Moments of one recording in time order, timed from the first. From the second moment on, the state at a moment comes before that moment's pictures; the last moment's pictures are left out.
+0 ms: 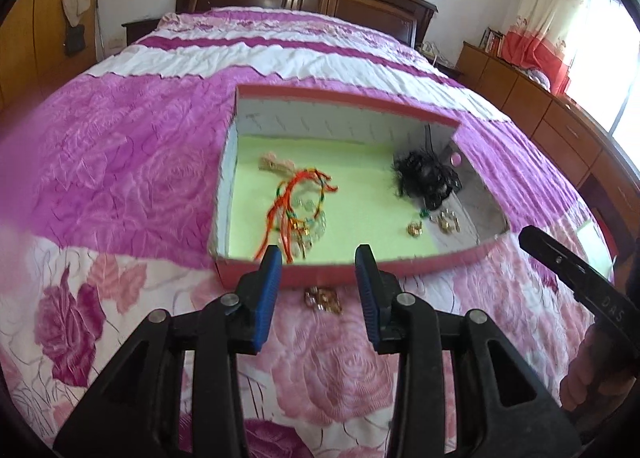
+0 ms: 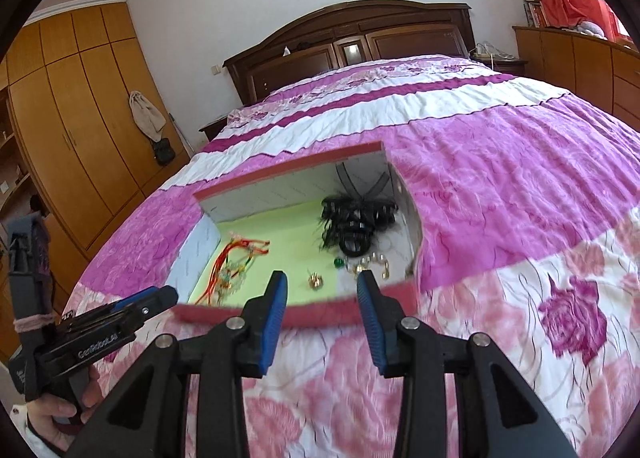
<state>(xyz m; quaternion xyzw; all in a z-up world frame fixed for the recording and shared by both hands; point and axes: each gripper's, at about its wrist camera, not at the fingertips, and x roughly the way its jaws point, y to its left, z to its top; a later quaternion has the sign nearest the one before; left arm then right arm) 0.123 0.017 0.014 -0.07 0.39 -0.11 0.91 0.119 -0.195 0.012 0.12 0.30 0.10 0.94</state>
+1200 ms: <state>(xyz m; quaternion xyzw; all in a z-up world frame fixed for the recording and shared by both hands) 0.138 -0.002 -0.048 -0.07 0.45 -0.11 0.88 0.104 -0.215 -0.036 0.15 0.35 0.10 0.92</state>
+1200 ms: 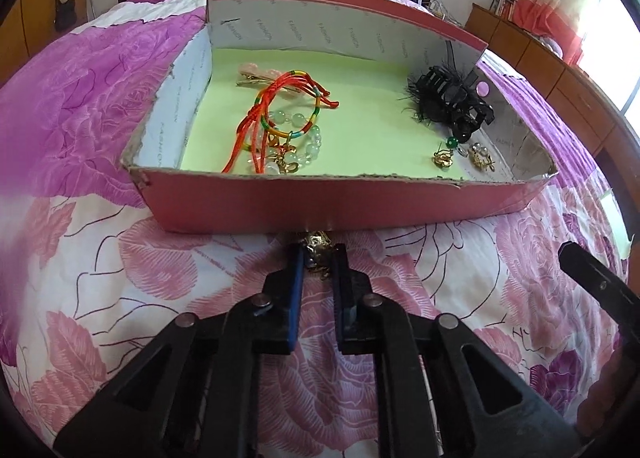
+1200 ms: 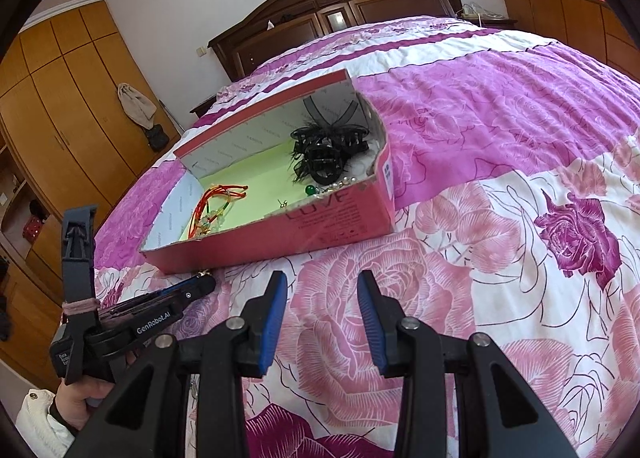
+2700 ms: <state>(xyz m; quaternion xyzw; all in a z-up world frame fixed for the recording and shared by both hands) 0.134 0.002 -0.044 -0.06 0.45 -0.12 0.88 0.085 -0.193 -0.029 0.14 0.37 0.12 0.91</state>
